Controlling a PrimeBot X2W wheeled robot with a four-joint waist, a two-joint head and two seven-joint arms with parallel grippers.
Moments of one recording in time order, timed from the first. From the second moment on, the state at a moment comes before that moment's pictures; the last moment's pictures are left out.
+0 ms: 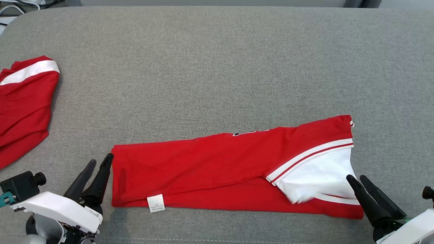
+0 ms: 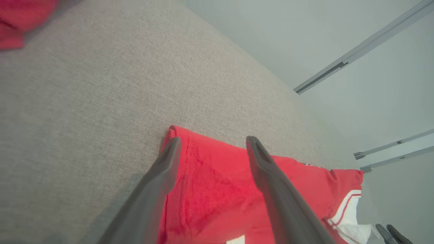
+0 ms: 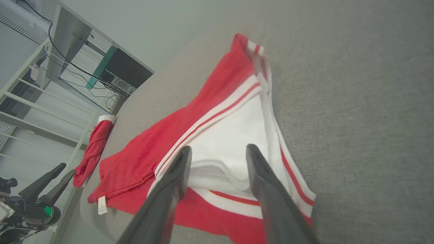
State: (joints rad) left arm -0.06 0.50 -0.30 -0.01 -1.21 0.06 0.03; right arm -0.07 -0.68 0.59 0.02 1.31 0.13 -0.25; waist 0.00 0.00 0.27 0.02
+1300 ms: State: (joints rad) left arm 0.04 0.49 -0.46 -0.08 -0.61 0.41 -0.24; right arm 0.03 -0.19 -0.01 0.27 0.28 0.13 -0.25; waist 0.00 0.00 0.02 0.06
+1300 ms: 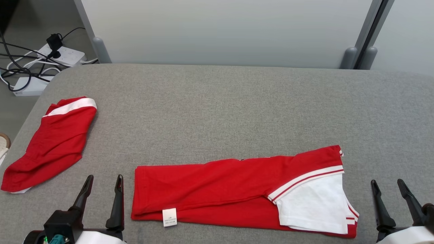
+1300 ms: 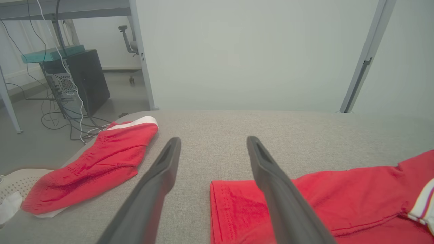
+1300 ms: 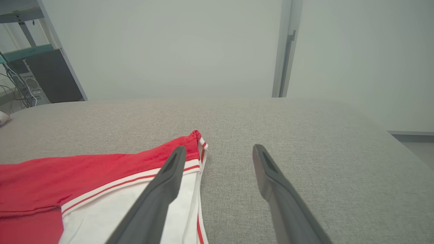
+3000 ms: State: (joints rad) left arm -0.10 0.40 -0.46 -0.06 -0.61 0.40 -0.24; right arm -0.17 -0.32 0.17 0.44 0.49 0.13 -0.02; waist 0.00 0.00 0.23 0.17
